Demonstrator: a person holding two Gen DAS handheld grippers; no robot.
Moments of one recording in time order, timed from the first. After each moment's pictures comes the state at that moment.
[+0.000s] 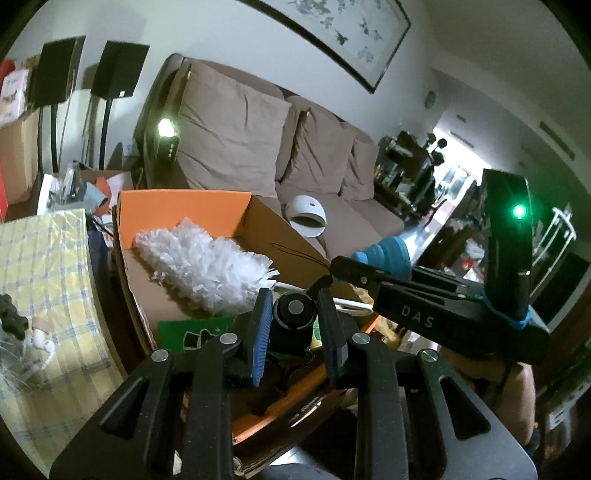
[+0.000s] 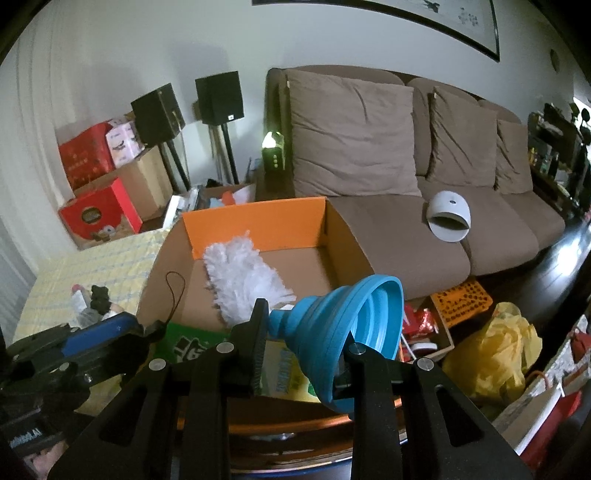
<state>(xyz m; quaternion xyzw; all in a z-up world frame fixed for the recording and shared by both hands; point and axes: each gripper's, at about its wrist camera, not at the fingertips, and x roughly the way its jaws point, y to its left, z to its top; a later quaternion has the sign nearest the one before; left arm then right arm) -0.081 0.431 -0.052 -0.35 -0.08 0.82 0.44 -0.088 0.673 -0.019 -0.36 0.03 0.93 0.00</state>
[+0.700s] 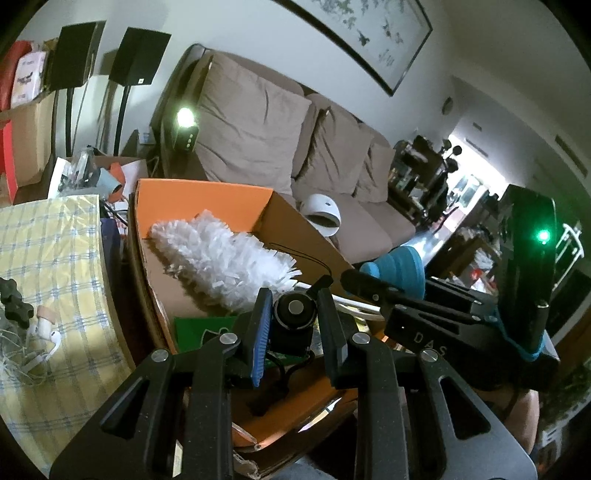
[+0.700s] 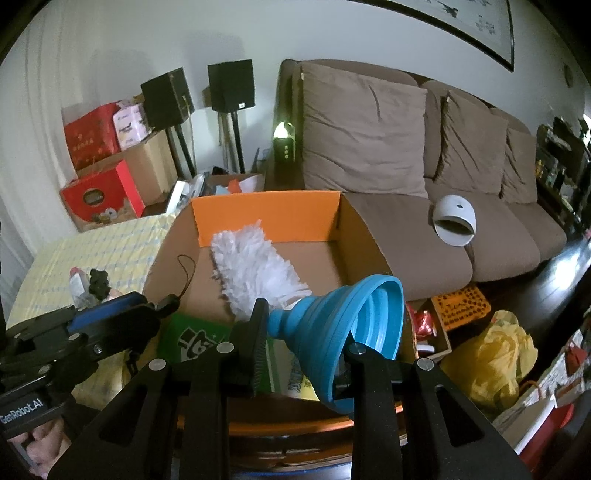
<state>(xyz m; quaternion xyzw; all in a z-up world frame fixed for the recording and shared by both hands) -0.098 0.428 -0.060 -0.37 -0.09 0.83 0.41 -0.096 0.653 -0.026 -0.37 0.00 0.93 -0.01</state>
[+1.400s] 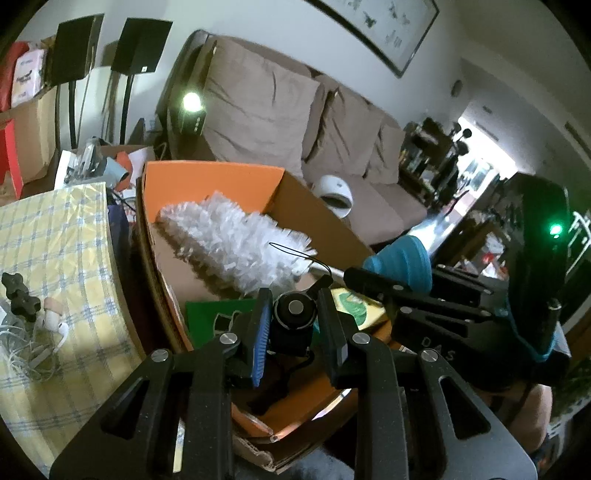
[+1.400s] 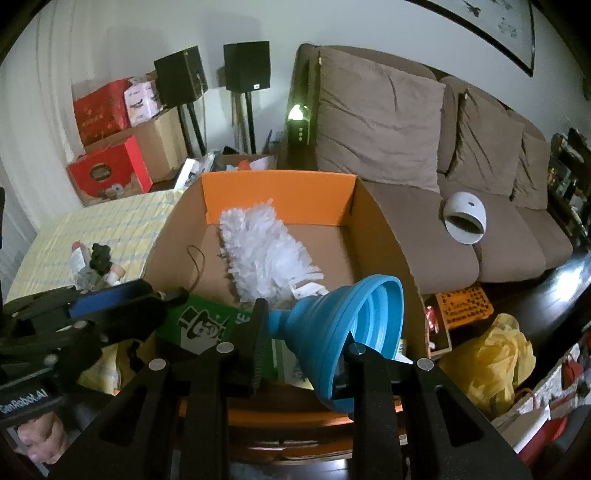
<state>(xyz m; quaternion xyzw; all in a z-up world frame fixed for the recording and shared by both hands) -0.102 0.432 -0.071 -0.40 -0.06 0.82 0.39 -0.099 0.646 -0.039 -0.40 -0.02 0.91 -0.03</state>
